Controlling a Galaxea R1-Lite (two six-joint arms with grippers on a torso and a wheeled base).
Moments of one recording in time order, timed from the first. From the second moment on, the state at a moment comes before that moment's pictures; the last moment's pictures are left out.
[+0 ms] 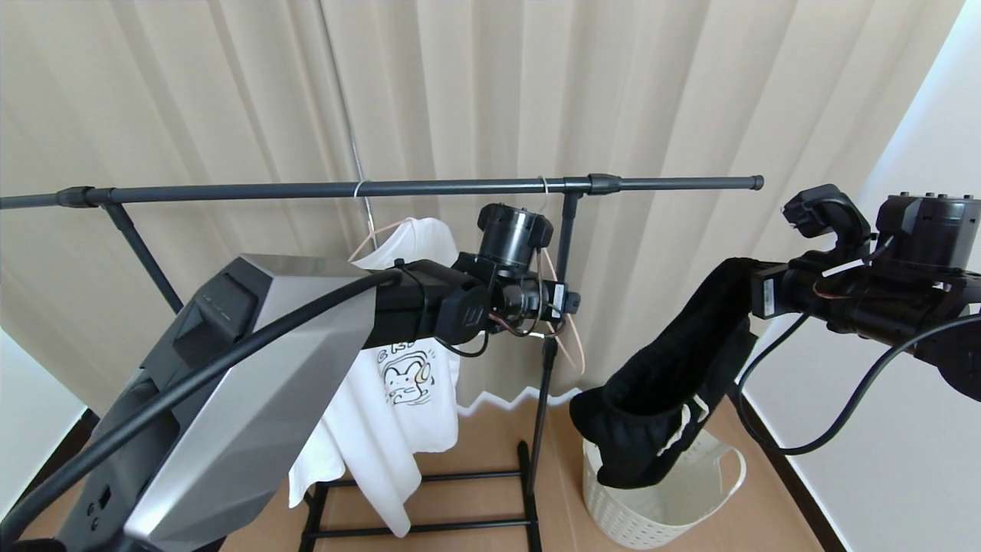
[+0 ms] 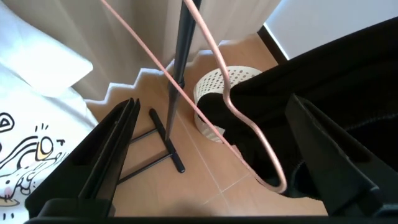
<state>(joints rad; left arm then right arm) -0.67 2.44 -2.00 0.04 0.12 -0.16 0.06 1.74 -0.88 -0.58 0.05 -0.16</state>
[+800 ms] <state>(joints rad) -0.63 2.46 -2.00 0.04 0.22 -0.13 0.06 1.74 -0.88 -0.58 0.05 -0.16</state>
